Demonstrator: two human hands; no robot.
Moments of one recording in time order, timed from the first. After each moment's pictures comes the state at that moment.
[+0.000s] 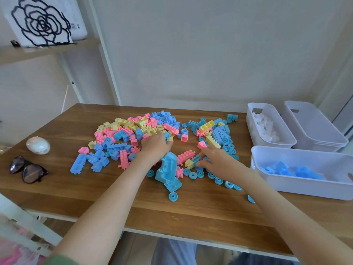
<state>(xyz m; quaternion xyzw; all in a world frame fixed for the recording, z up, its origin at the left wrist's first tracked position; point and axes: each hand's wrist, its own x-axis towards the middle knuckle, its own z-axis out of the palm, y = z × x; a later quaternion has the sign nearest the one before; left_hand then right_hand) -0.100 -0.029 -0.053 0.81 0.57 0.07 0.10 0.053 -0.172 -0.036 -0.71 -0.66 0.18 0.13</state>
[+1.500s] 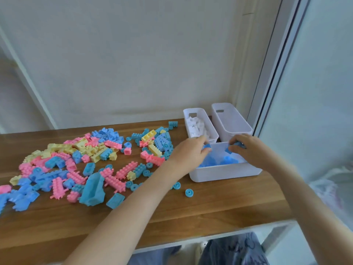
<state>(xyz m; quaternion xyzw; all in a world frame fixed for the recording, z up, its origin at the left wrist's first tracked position) 0.064 -0.193 -0.001 0.95 0.21 0.16 0.16 0.216 -0.321 0.005 -0.85 -0.47 0.05 0.23</state>
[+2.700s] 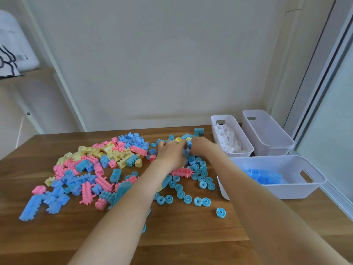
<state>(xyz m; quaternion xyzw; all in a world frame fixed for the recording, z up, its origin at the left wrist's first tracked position) 0.025 -0.067 -0.028 0.92 0.38 0.06 0.03 0.133 -0.105 -0.009 -0.85 -0.49 0.19 0.03</state>
